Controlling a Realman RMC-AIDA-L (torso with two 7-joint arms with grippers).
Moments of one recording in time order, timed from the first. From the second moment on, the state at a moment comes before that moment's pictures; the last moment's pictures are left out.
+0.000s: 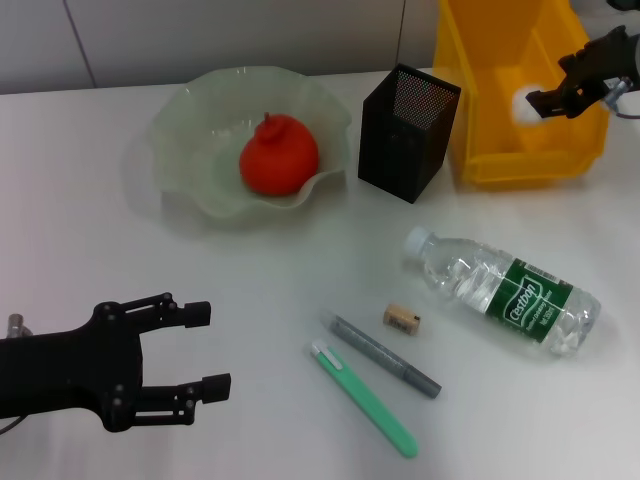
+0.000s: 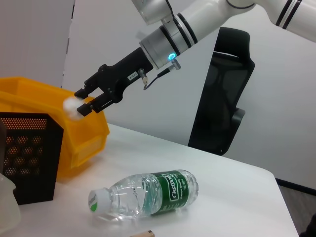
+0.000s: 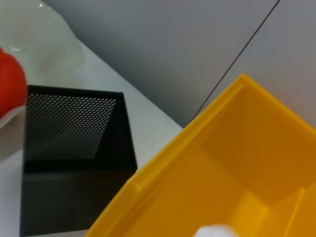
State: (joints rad) left arm -0.32 -2.04 0.98 0.77 1.79 1.76 -1.31; right arm 0.59 2.07 -1.08 -1.25 -2.74 -1.06 2.18
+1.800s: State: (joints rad) left arm -0.31 -2.04 0.96 0.76 1.79 1.77 -1.33; right arm 0.95 2.08 -1.23 -0.96 -2.84 -1.68 2.43
